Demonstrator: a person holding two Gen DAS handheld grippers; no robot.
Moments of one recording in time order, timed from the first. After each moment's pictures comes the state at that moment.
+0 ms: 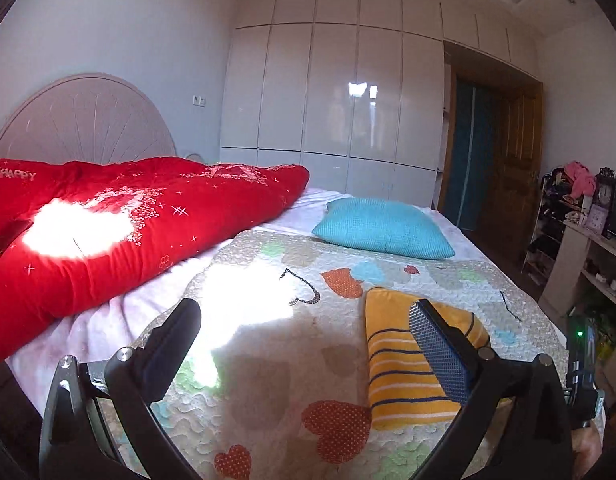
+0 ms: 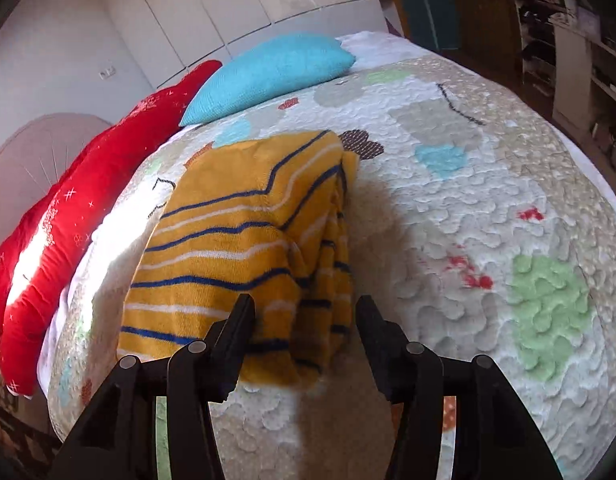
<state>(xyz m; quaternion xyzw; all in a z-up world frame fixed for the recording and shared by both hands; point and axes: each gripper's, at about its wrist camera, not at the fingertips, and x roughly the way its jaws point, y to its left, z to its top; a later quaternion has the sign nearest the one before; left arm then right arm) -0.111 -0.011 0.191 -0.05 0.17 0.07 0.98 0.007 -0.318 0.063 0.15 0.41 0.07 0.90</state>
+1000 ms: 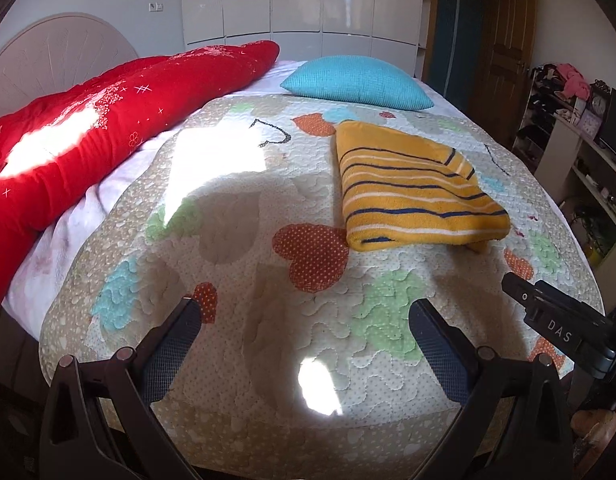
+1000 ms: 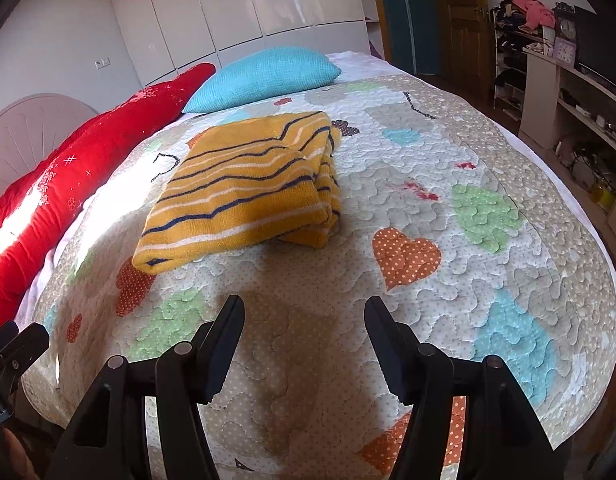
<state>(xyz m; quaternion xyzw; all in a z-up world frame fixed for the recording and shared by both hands) -0.139 -0.054 0.101 -0.02 0.39 0.03 0.92 -0.104 -0.280 0.065 0.10 0.40 0.01 0.91</state>
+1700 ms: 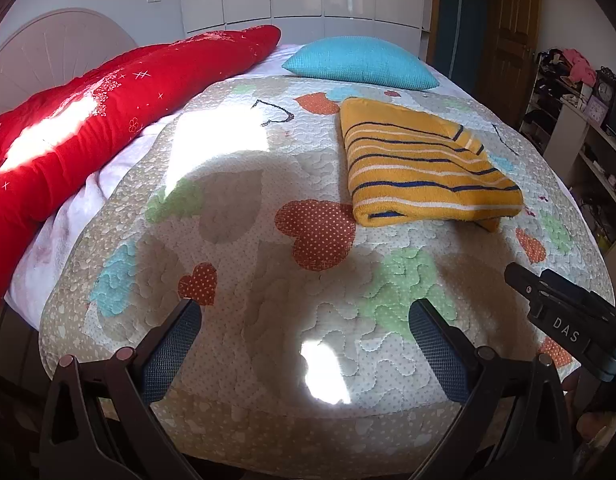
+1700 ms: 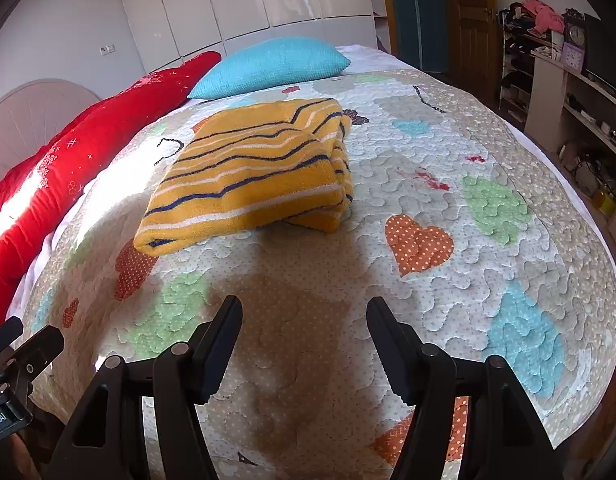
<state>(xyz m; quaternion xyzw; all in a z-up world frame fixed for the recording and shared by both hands) -0.138 -0.058 0.088 -0.01 0.42 0.03 0.91 -0.104 -0.270 0.058 0.08 0.41 0.02 0.91</state>
